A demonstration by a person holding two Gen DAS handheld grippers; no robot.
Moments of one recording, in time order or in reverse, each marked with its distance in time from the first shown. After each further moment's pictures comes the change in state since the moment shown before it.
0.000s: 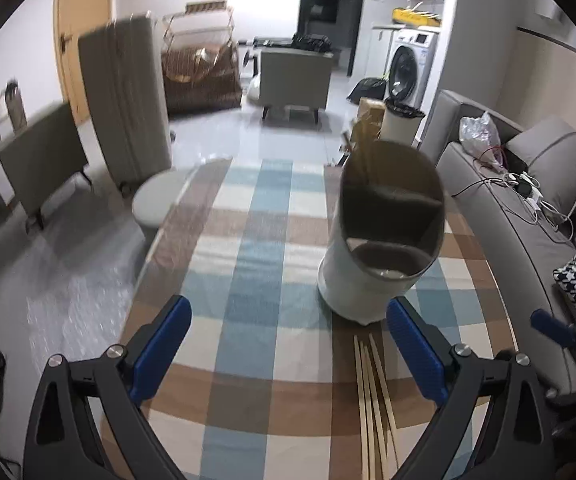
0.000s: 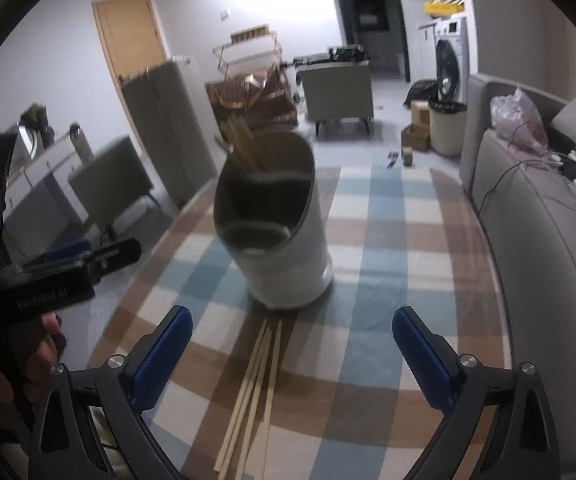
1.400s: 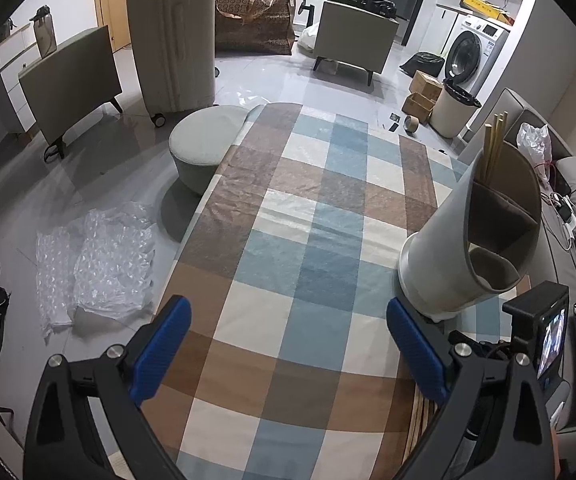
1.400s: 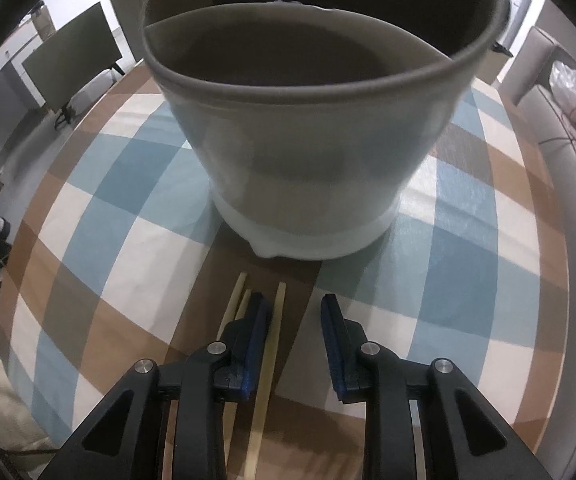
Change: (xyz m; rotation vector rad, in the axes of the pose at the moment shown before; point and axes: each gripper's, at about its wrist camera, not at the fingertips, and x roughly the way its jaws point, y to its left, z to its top) left arm 0.030 0.073 0.007 -0.158 0.190 0.058; right arm 0.155 0.036 -0.020 -0.152 0.422 -0.139
